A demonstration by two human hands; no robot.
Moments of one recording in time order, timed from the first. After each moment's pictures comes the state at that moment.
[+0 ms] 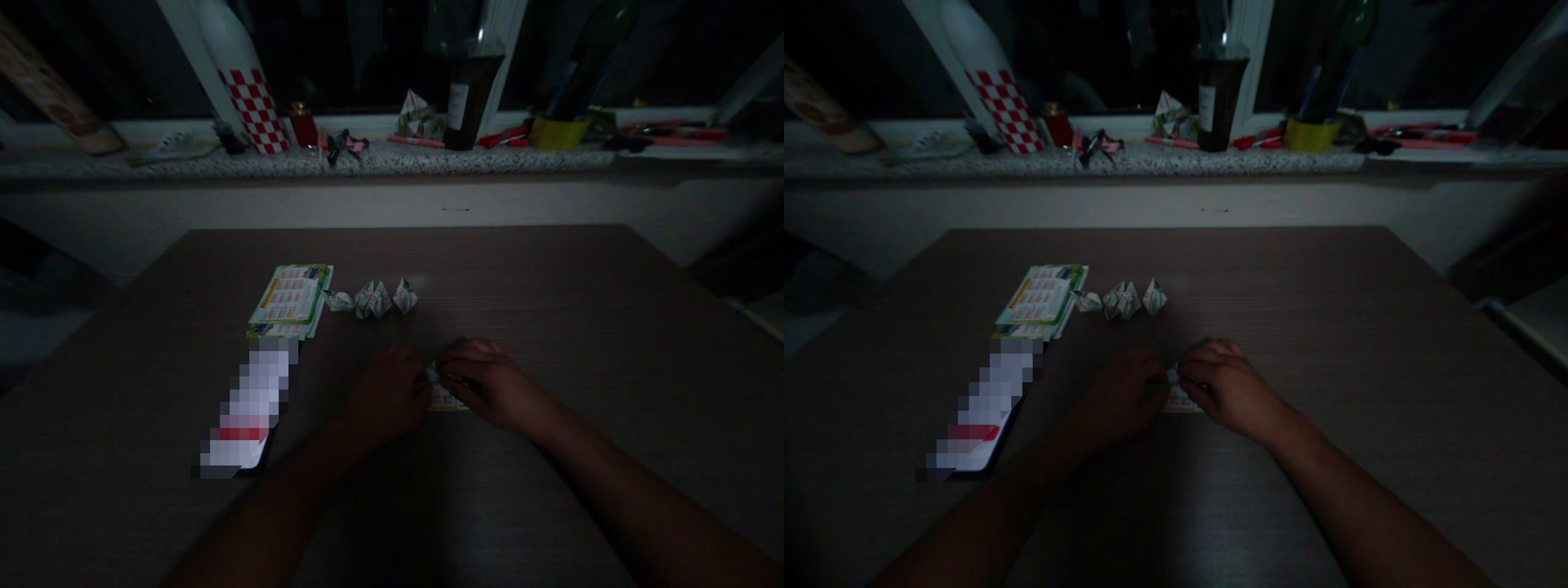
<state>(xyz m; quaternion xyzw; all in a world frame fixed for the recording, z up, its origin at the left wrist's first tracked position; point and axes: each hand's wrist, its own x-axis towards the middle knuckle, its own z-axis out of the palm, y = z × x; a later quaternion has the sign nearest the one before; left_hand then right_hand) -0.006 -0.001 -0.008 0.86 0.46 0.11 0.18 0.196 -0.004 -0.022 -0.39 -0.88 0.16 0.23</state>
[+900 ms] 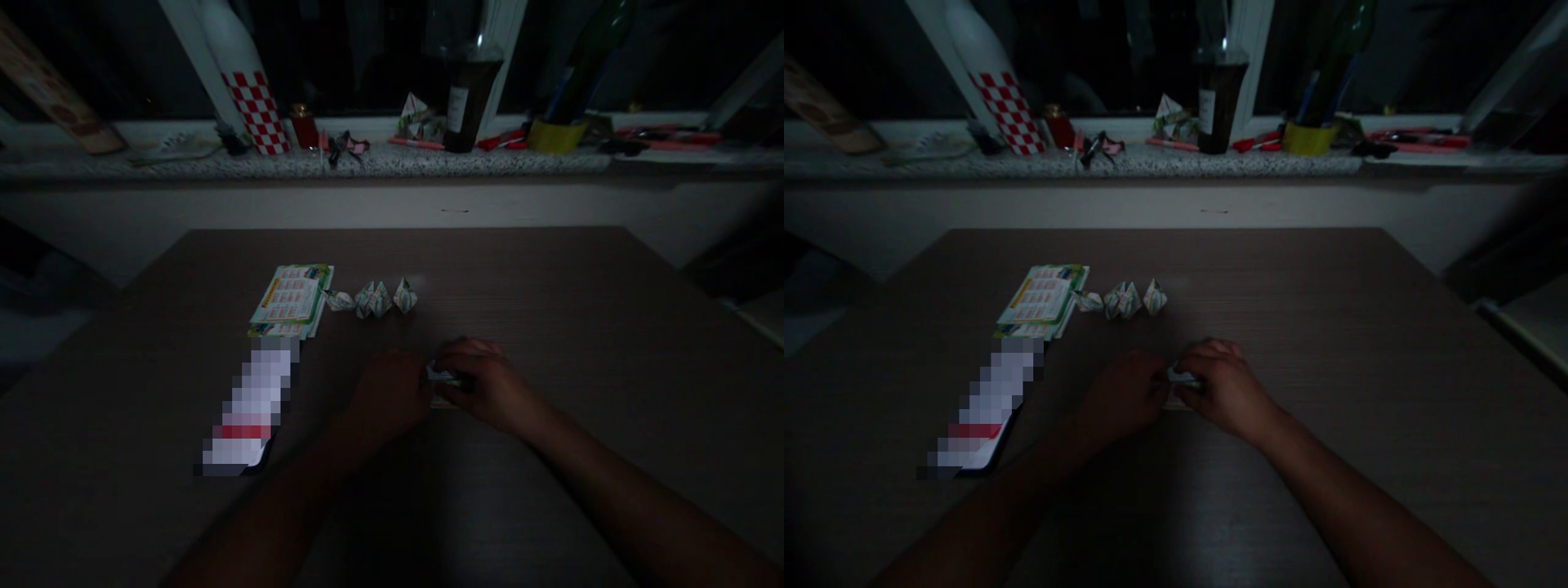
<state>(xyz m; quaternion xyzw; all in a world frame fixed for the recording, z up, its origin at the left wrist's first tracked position) 0.003 0.000 -0.002 0.85 0.50 0.05 0.15 0.189 -0.005 -0.026 -0.44 -0.84 0.17 0.25</state>
